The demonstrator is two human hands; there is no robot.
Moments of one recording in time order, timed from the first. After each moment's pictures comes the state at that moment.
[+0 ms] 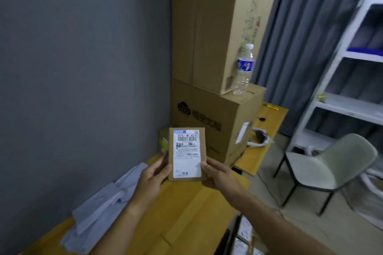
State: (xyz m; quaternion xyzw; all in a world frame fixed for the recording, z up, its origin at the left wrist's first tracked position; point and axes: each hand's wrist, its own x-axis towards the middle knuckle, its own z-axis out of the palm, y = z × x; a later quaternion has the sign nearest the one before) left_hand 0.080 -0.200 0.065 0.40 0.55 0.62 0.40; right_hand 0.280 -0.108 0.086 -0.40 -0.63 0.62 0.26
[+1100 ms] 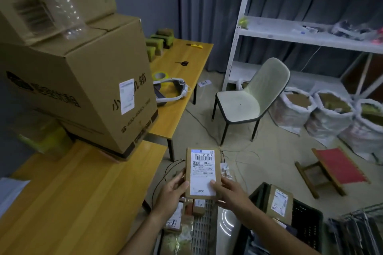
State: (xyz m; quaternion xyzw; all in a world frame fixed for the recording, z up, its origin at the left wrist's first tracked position) left_hand 0.449 0.039 -0.138 0.40 0.56 0.36 0.63; right_hand 0.661 0.042 -0.128 -0.58 -0.40 0.65 0.27
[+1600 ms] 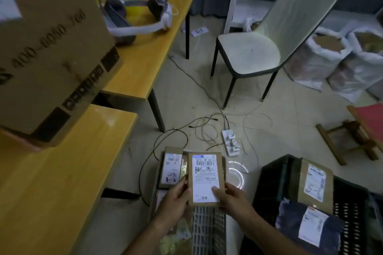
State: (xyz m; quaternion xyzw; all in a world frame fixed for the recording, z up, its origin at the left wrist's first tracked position) left_hand 0.473 0.128 -0.470 0.37 0.61 0.22 0.67; right_hand 0.670 0.116 -0.456 -0.64 -0.29 0.66 0.26
